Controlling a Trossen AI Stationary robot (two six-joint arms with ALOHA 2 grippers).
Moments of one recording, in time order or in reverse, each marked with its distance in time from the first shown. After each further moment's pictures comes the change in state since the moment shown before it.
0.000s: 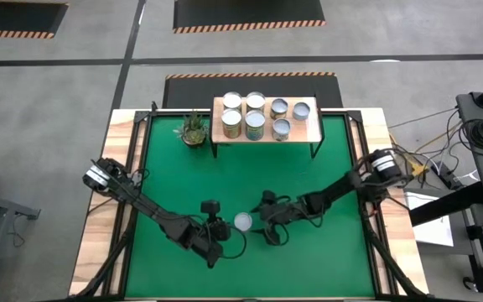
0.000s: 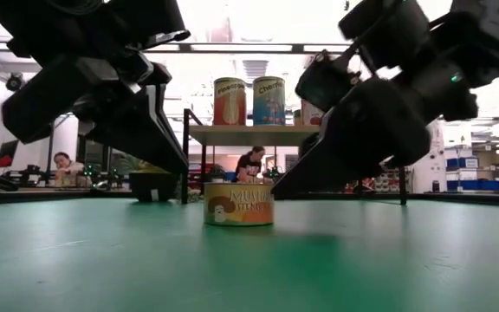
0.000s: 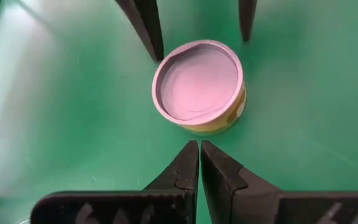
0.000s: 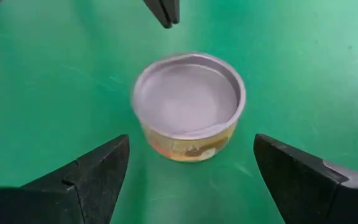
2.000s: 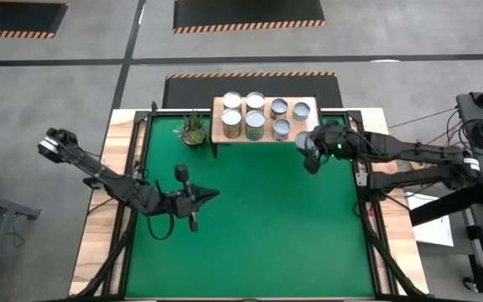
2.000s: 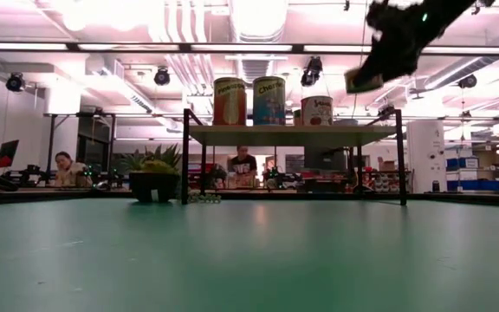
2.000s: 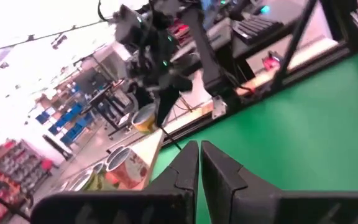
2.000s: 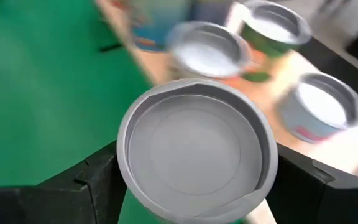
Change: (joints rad) left arm 0.046 -0.689 -0.358 0.707 -0.077 0.919; right arm -0.496 -0.945 0.101 -1.153 0.164 -0.091
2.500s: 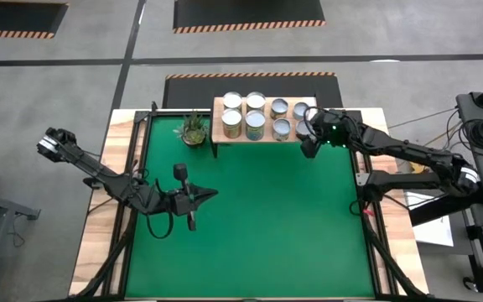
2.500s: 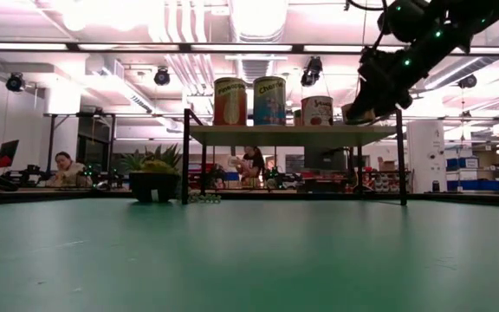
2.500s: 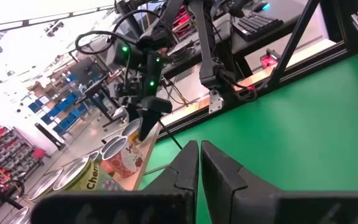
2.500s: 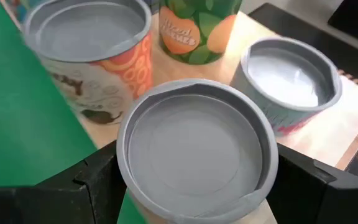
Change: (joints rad) left arm 0.000 -0.030 0.000 -0.065 -0.010 -0.078; right arm -0.353 0.056 -0.159 0.260 -0.200 -0.071
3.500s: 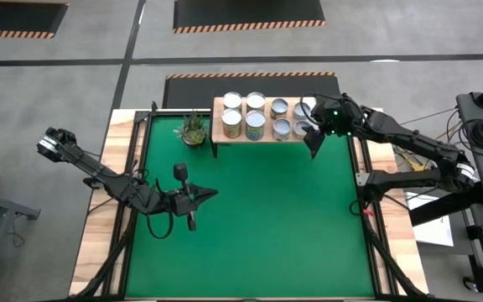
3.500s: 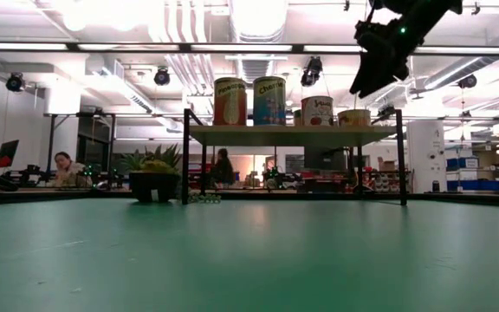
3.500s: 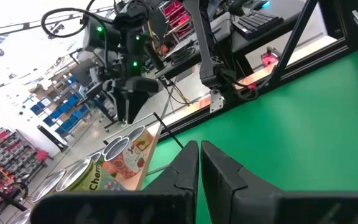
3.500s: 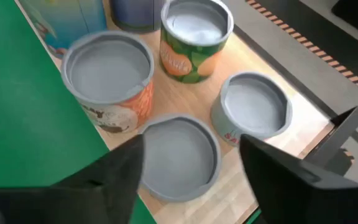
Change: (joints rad) left arm 0.001 0.001 0.000 0.000 0.000 0.019; right arm -0.008 0.065 0.312 -0.357 -0.008 -0.055
